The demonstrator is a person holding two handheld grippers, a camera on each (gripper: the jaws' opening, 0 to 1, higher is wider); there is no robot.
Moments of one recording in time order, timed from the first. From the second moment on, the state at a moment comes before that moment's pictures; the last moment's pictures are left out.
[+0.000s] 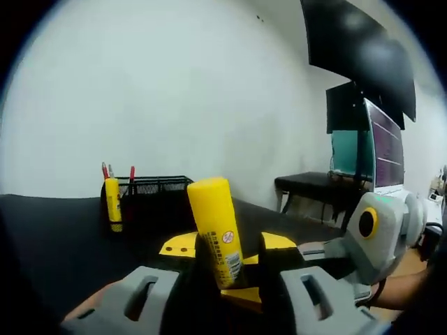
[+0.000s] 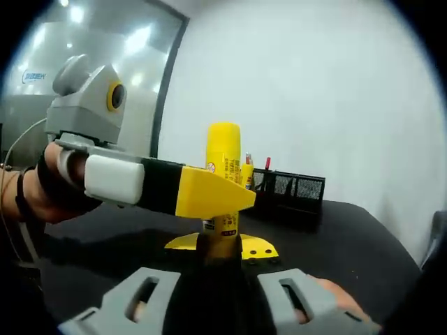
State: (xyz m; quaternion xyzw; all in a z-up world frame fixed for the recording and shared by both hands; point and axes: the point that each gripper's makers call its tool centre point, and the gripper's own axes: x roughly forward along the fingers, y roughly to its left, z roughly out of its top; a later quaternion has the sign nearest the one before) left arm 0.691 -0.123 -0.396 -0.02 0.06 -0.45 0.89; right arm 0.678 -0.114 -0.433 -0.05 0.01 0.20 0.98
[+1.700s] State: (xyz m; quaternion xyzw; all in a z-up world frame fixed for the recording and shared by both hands) left arm 0.695 -0.042 -0.386 0.07 -0.01 -0.39 0.92; right arm 0.650 -0.067 -0.331 0.05 -0.07 0.24 0.97
